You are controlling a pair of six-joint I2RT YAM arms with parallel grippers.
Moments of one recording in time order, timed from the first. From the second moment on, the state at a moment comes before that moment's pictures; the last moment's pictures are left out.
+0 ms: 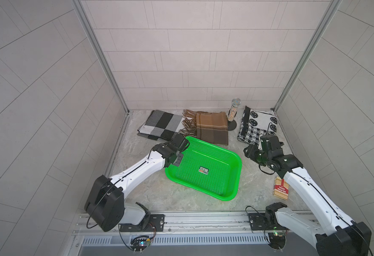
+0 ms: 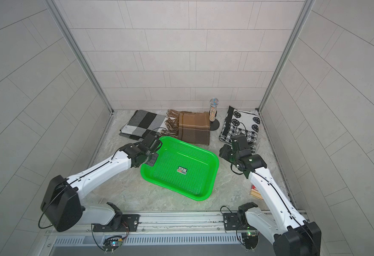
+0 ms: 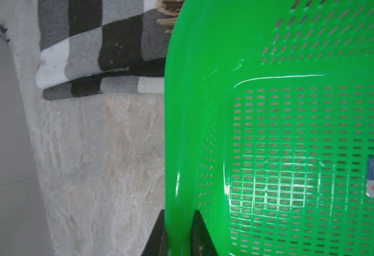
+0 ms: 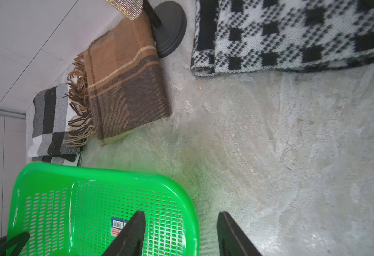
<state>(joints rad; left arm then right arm) -0.59 1.36 1.00 -0.81 -0.41 -0.16 0.22 1.01 0.84 -0.66 -0.02 0.76</state>
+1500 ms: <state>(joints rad) -0.54 1.16 1.00 -0.98 -0.42 -0.45 0.52 1.37 0.88 -0.52 -0.12 0.69</state>
